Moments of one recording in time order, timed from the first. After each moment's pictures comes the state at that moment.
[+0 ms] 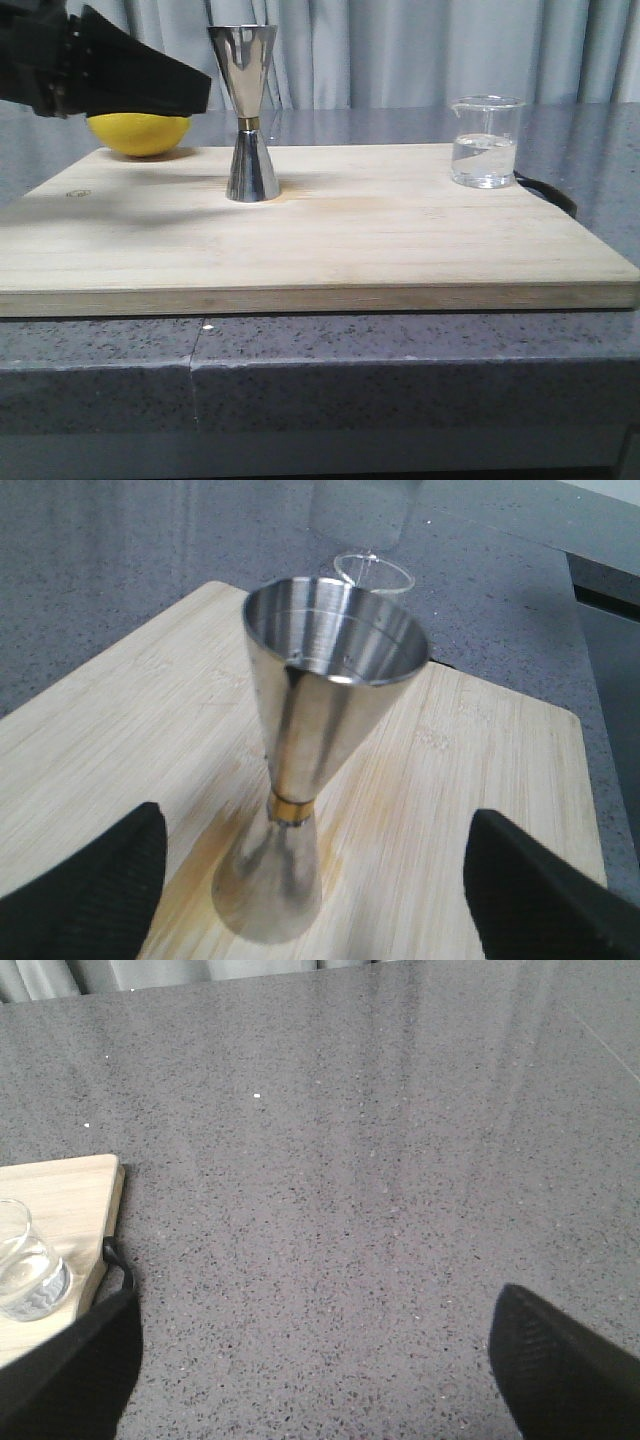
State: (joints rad) left arm -0.12 1.70 -0.97 -1.58 1.16 1.97; right arm -0.04 0.67 -0.71 -0.11 0.56 0.16
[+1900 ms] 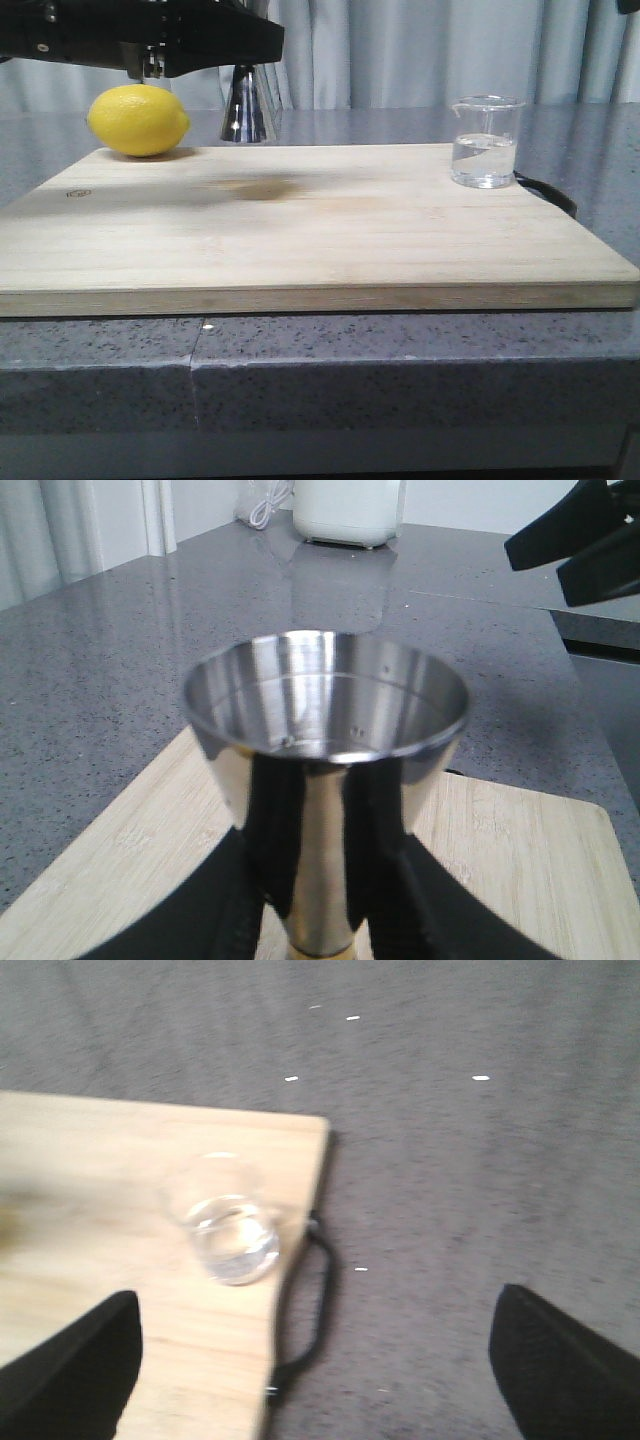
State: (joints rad) left arm -0.24 1.76 -1.07 -1.76 1.16 2.14; right arm 0.25 0.89 -0.71 0.04 0.35 0.03
